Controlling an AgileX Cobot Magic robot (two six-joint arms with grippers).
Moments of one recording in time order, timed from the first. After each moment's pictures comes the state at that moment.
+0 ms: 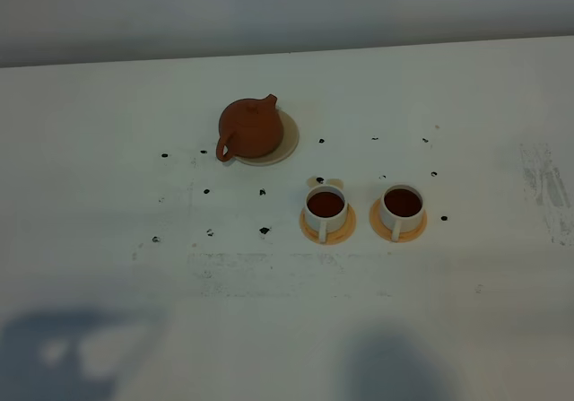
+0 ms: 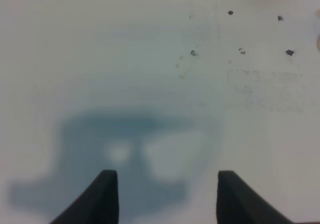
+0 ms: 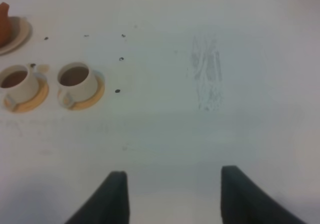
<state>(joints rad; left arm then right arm) 0.11 0.33 -0.58 -0.18 1.02 0.14 -0.14 0.01 -0.52 0.16 1.12 -0.15</state>
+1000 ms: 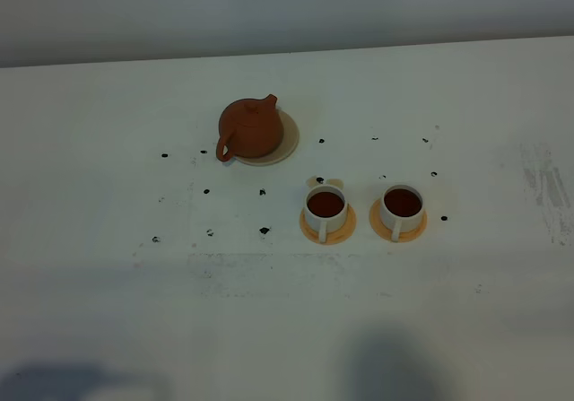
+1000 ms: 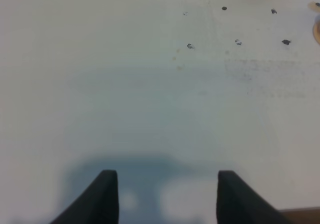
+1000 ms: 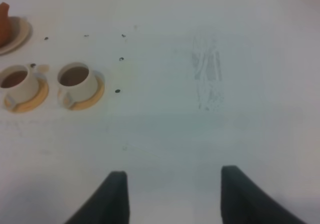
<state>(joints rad) 0.10 0.07 -0.46 -0.17 1.06 0.16 -0.14 0.01 -0.52 0.16 1.12 -0.15</state>
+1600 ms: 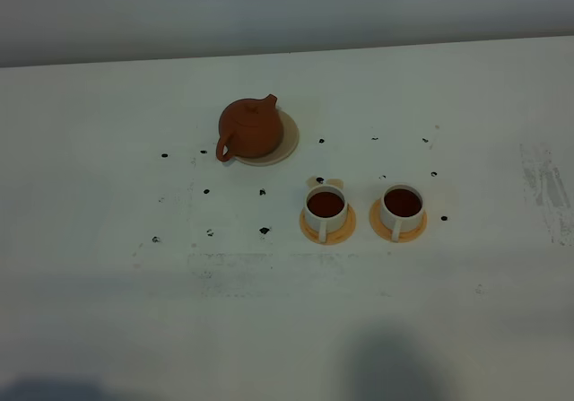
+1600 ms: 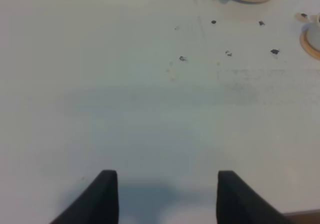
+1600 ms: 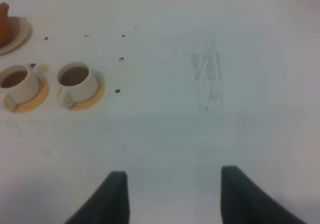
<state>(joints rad) 0.04 0.00 -0.45 -0.15 1.06 0.14 -0.14 0.01 -0.52 0.16 1.12 -0.15</state>
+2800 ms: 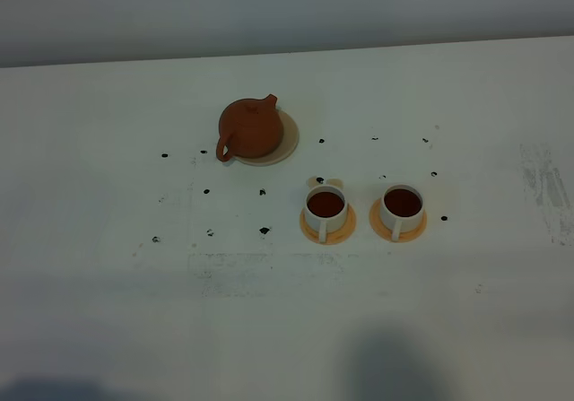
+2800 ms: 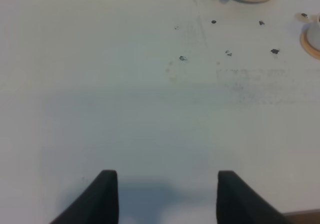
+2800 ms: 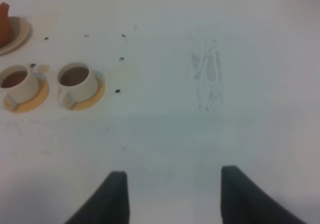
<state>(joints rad) 0.04 0.00 -0.45 -0.15 1.06 0.14 -0.14 0.01 -0.52 0.16 1.12 -0.15</state>
